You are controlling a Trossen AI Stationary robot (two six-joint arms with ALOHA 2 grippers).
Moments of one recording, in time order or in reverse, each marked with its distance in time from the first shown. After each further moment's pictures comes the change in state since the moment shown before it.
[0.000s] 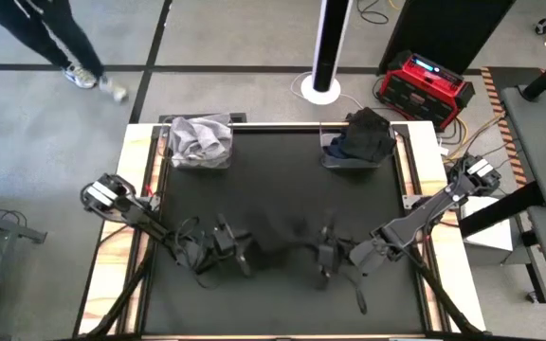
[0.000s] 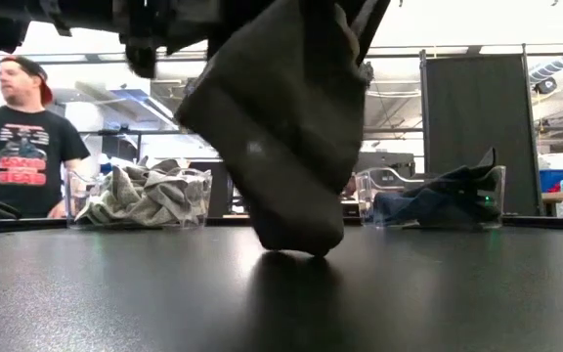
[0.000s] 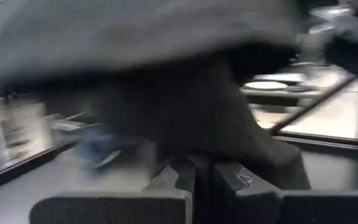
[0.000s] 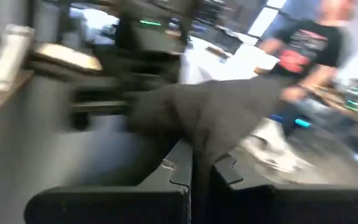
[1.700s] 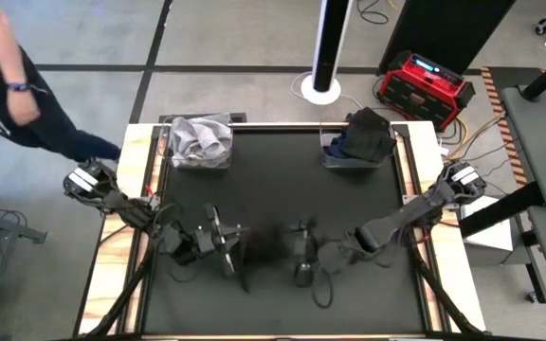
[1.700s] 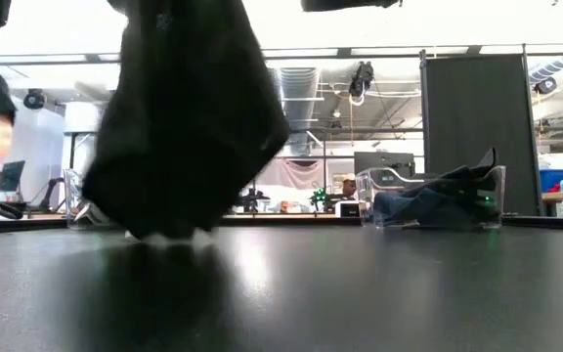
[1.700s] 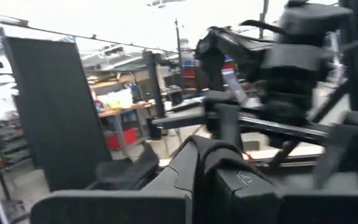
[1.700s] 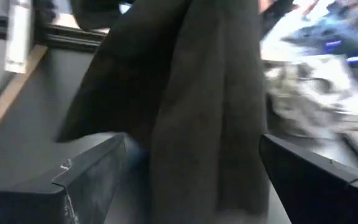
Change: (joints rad) left arm -0.012 -0.274 -0.130 0.086 0.121 0.380; right arm -0.022 0.148 0.078 -0.193 -0.129 0.318
